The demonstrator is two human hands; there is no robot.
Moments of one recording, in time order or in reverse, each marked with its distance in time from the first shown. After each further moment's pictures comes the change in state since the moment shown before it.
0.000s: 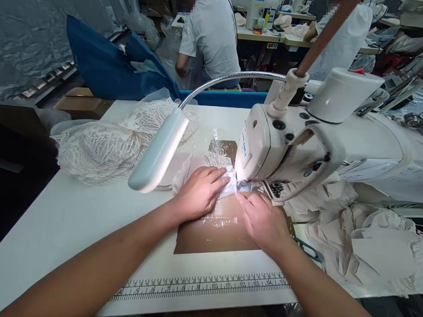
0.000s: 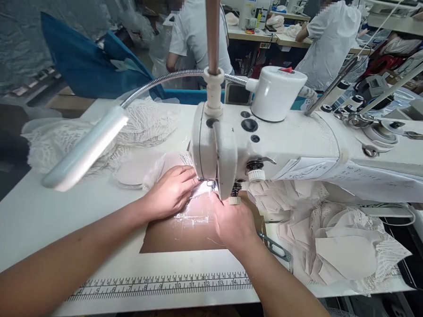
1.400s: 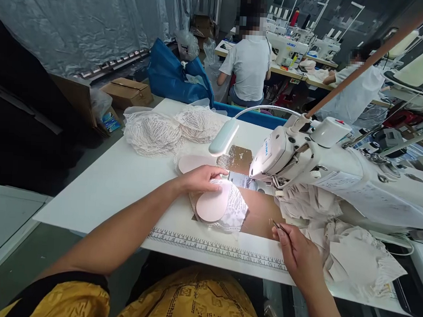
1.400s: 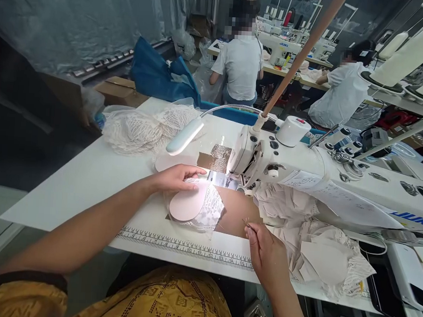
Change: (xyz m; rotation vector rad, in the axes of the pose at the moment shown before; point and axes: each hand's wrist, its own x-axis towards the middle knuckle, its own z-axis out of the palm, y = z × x) left_hand -0.039 0.001 -0.049 -0.848 -0.173 -0.545; right_hand -0.084 0.026 -0.053 0.330 0.137 0.060
